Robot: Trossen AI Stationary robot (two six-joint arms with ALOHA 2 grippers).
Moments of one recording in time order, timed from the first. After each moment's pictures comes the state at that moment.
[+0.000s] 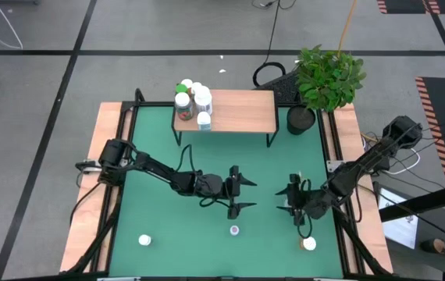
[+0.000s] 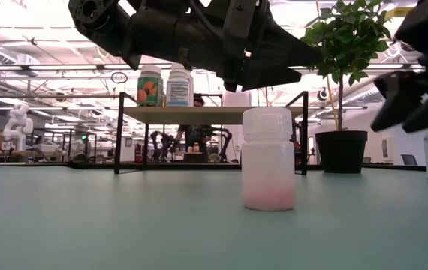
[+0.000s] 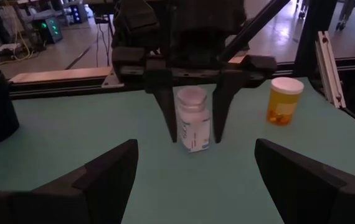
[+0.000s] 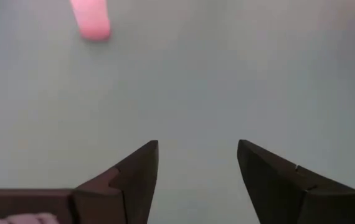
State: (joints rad) left arm -0.21 1.99 1.08 0.71 -0.13 0.04; right arm 0.69 1.12 0.34 -0.03 0.56 0.37
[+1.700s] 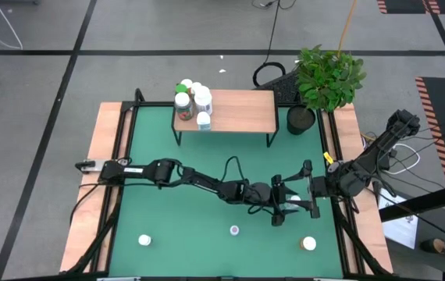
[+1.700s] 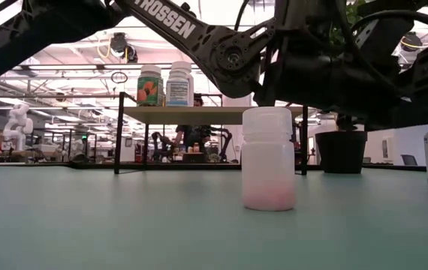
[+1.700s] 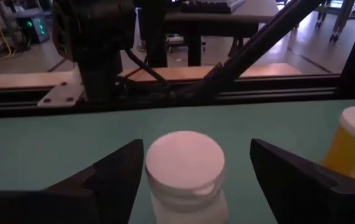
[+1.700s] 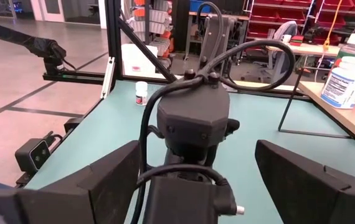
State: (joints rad) left arm -0.17 2.63 2.00 0.47 -0.07 0.02; right arm 0.75 0.65 0.34 0.13 0.68 0.07
